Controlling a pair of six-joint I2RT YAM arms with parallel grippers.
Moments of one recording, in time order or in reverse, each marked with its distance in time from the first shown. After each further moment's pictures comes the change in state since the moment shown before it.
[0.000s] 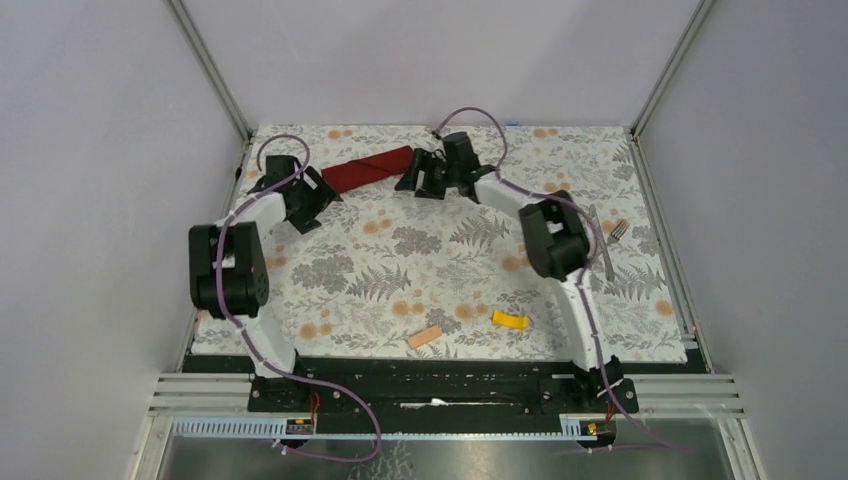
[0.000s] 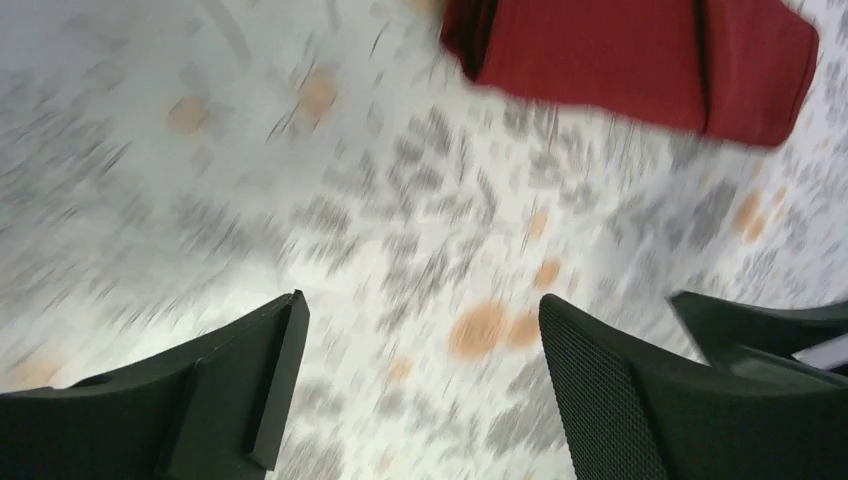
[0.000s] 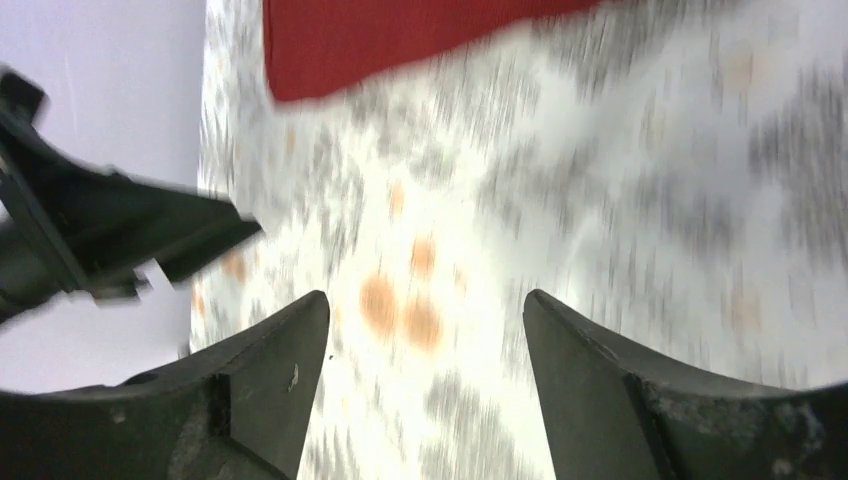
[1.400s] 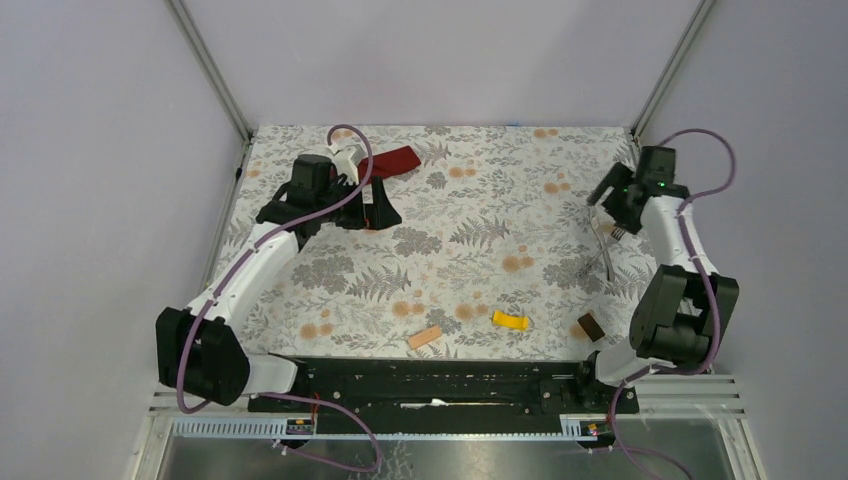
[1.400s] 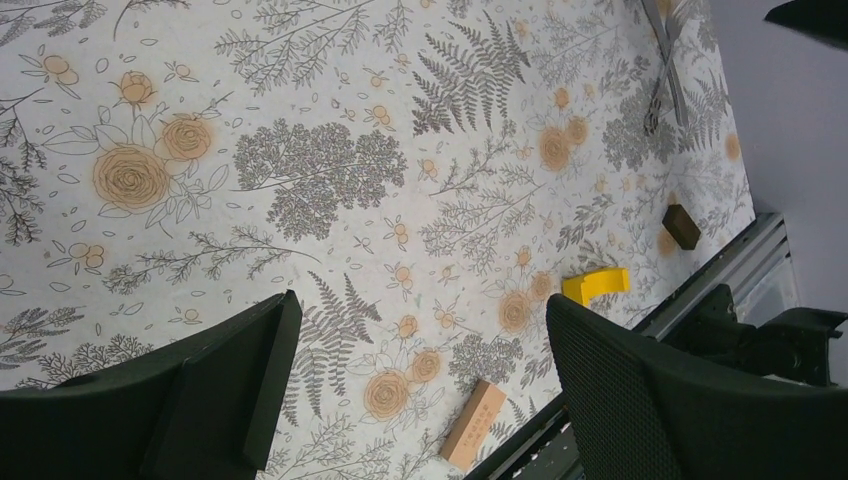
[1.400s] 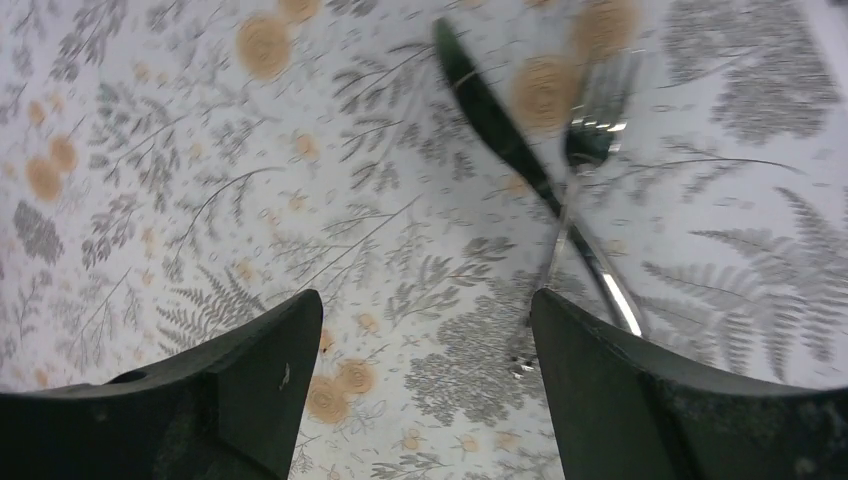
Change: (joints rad) left arm -0.348 -0.571 -0.127 -0.220 0.271 0.469; right arm -0.691 -1.014 -0.858 -0.519 0.377 -0.309
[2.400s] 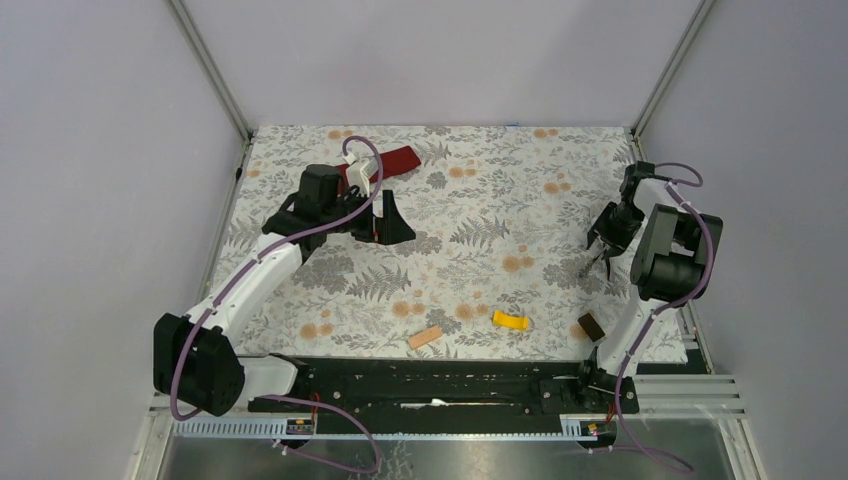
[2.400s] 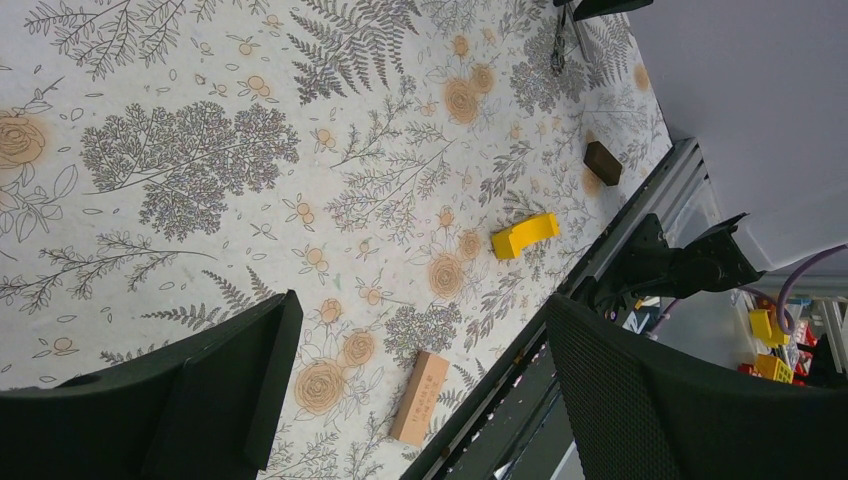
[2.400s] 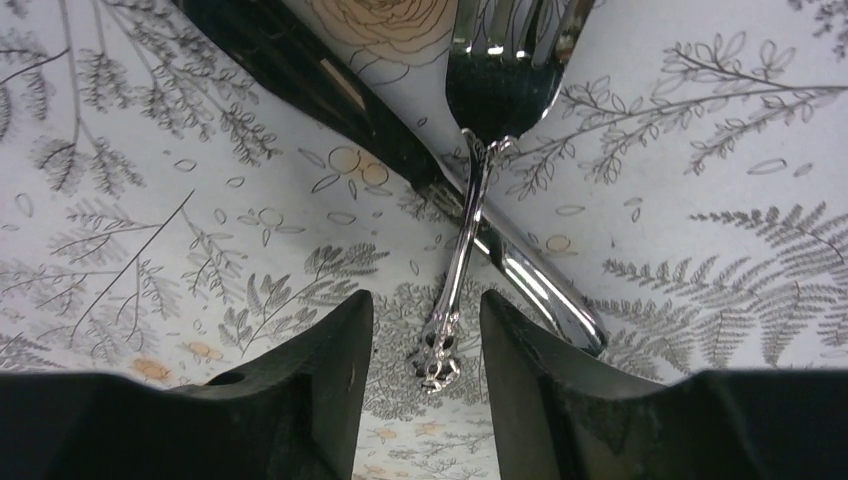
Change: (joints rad) left arm -0.065 -0.055 -0.086 0.080 0.153 -0.017; right arm -0.102 0.412 0.190 -0.315 0.055 -0.054
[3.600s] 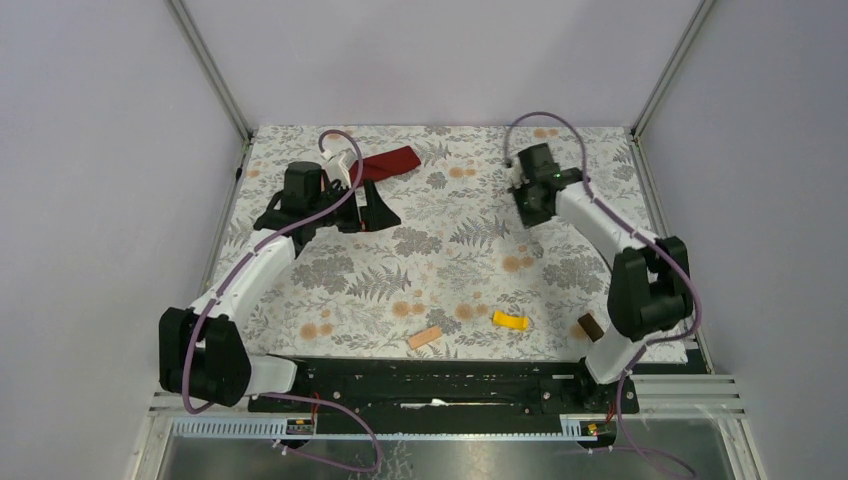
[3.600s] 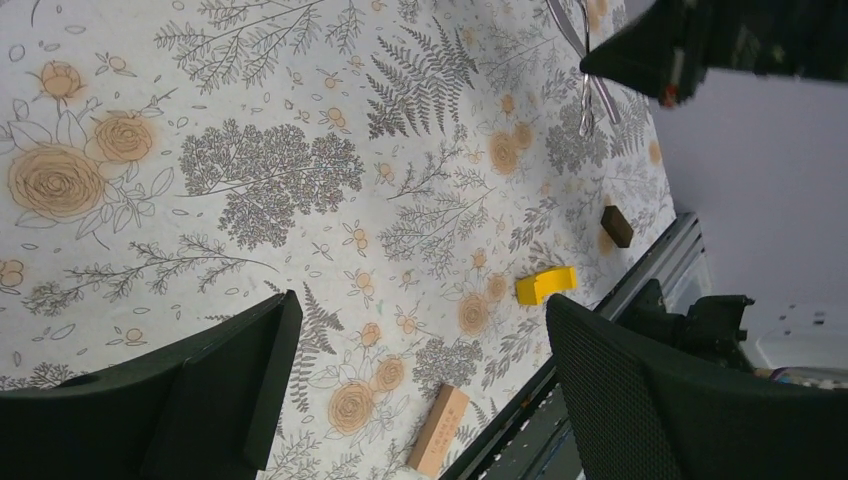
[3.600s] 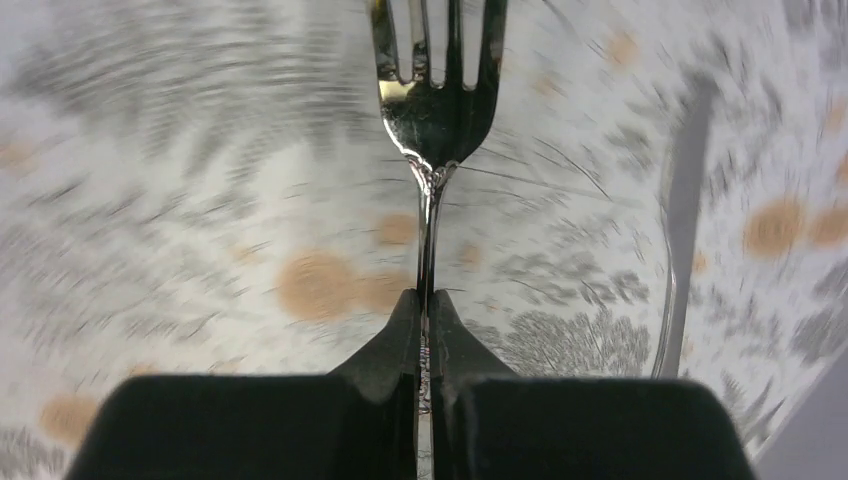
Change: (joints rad) left arm 0.111 0.023 -0.029 0.074 -0.003 -0.045; right arm 0.513 -0.192 -0.021 0.127 0.148 -0.383
